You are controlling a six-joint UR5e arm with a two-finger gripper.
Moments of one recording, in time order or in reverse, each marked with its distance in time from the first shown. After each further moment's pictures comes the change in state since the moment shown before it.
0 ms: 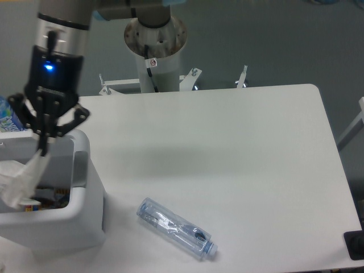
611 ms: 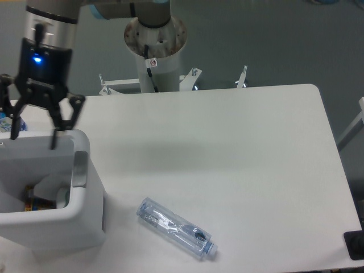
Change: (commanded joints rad) arm 0.168 0.006 -0.001 -0.006 0.037 -0.130
